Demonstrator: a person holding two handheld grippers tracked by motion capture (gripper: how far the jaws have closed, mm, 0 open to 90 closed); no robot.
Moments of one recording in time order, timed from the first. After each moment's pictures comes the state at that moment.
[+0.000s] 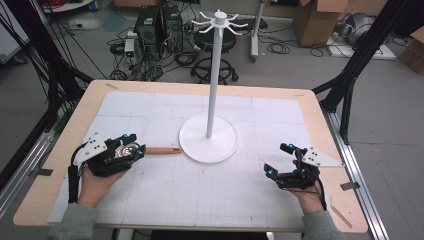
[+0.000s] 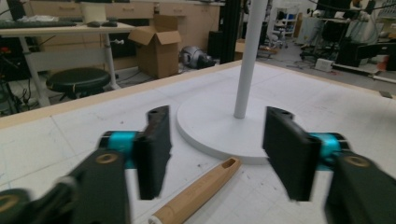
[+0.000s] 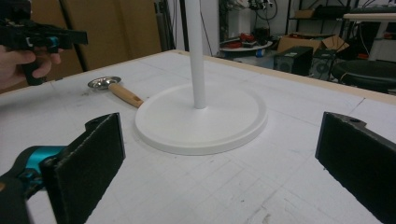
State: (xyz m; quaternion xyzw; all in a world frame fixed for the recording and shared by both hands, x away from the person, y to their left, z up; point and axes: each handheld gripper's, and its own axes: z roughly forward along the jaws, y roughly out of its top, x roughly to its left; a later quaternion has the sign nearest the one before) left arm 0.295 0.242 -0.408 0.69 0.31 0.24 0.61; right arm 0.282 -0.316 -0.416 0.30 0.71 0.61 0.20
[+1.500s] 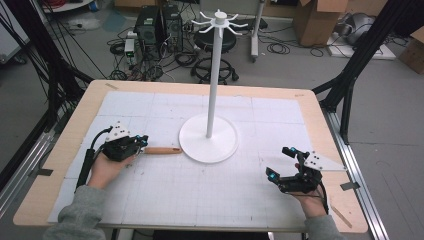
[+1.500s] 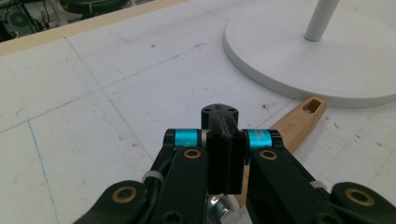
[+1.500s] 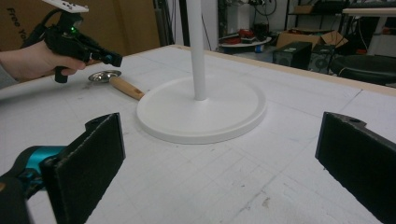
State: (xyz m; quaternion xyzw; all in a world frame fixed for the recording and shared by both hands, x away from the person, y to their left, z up) left arm 0.353 0.229 -0.433 0.77 0.36 0.22 0.47; right arm 0.273 -0.321 -0.419 0.30 0.71 0.60 0.20
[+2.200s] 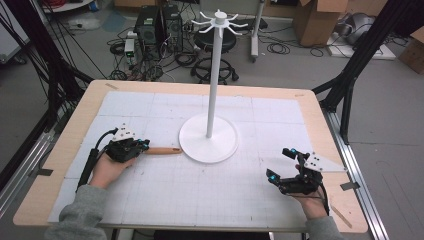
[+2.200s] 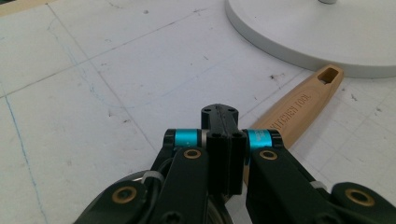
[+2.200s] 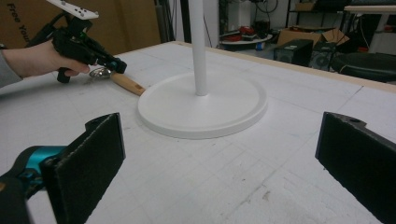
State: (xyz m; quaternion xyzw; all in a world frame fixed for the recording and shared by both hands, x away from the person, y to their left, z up) left arm 0.358 0.225 -0.444 0.80 0.37 0.20 0.43; right arm 0.271 -0.322 -0.421 0.30 0.71 0.60 0.20
